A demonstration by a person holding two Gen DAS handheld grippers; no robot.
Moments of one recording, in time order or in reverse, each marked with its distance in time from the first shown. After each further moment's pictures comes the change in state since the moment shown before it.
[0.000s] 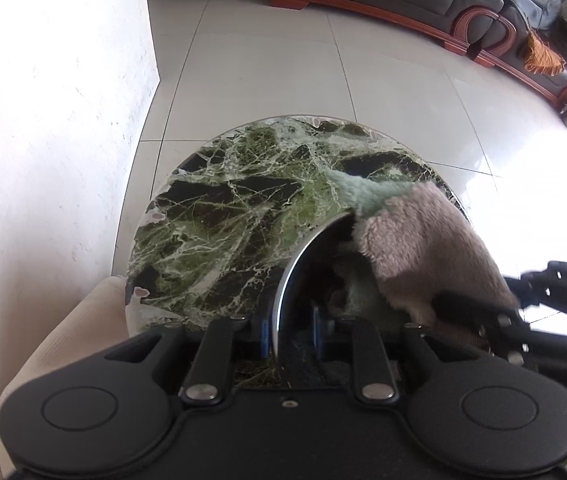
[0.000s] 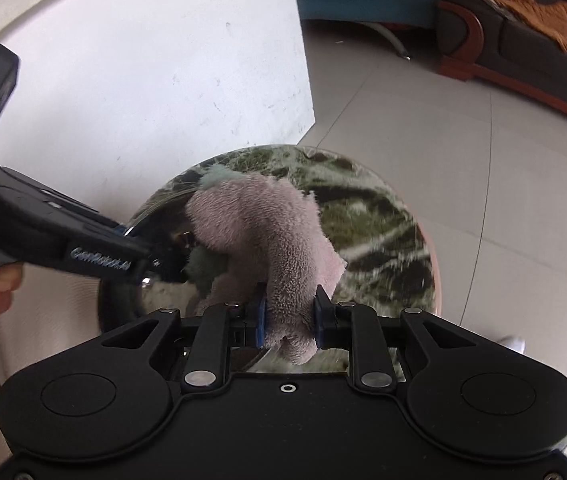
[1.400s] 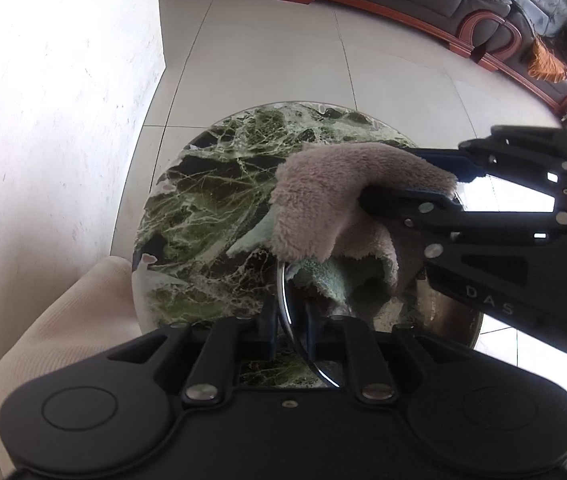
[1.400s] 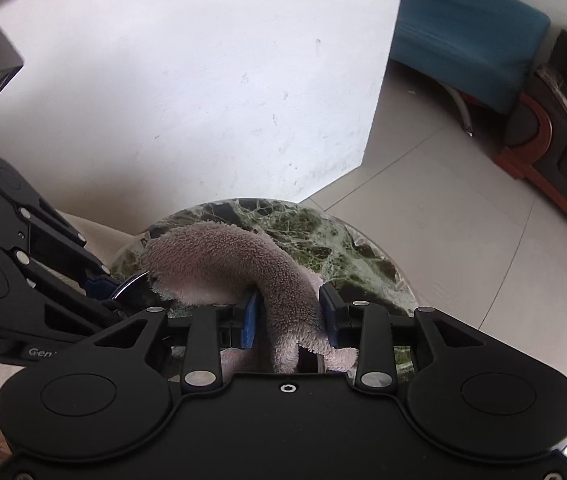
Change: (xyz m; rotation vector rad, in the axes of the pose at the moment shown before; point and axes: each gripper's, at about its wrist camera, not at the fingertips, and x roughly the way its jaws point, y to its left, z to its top) left arm -0.013 0.007 -0.015 -0.051 0.018 -0.017; right arm 0.030 0.030 0.057 -0.375 -0.031 0.016
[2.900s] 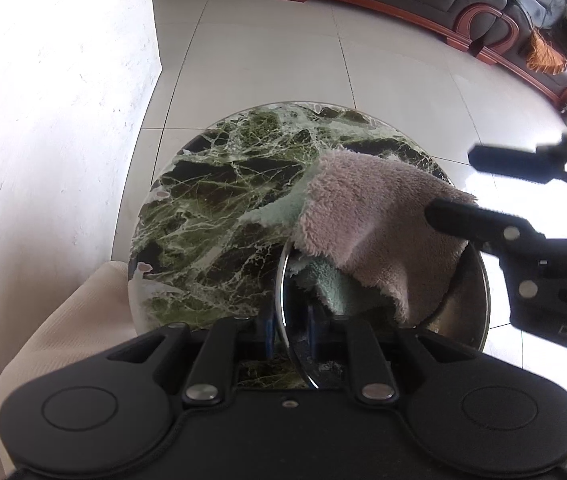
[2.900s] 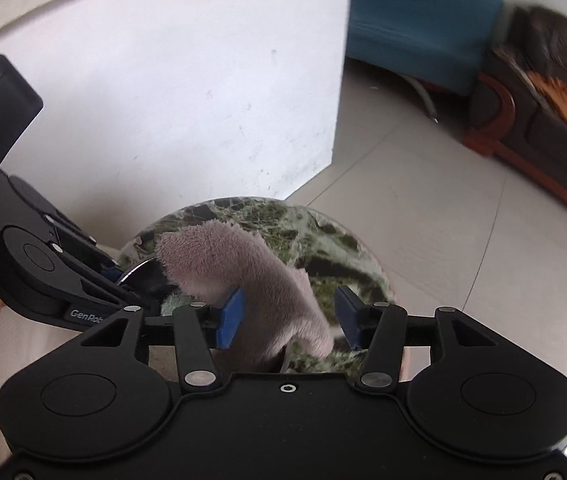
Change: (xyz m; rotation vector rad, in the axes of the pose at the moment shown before) left arm 0.006 -0.004 0.005 0.033 0.009 0.005; right arm -0.032 -0.001 -0.007 0.009 -0.035 -0.054
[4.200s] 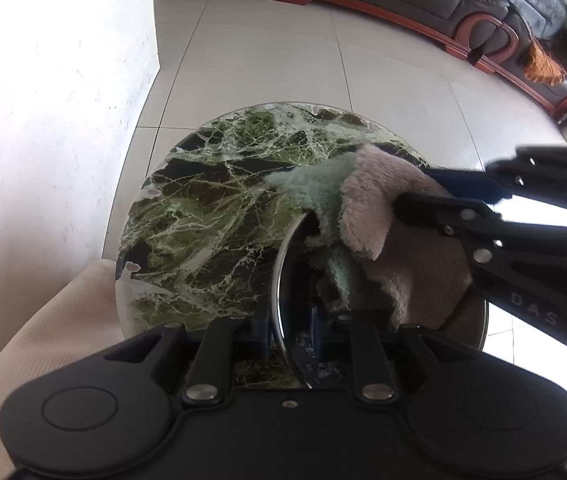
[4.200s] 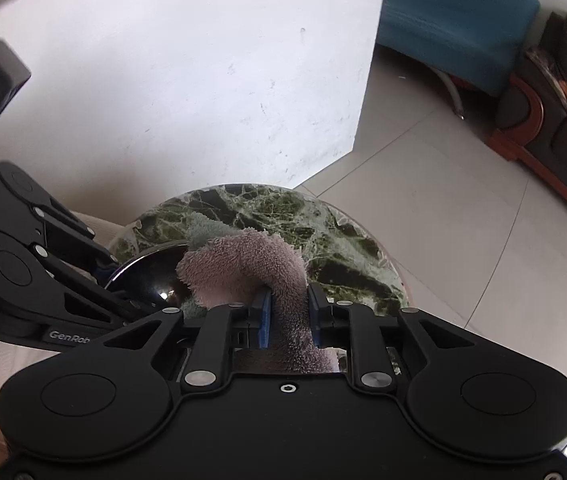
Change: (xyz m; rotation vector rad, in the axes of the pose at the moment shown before) left arm 0.005 -0.001 -0.002 -0.043 -0.021 -0.018; right arm 0.026 0.000 0.002 0.030 0.082 0.050
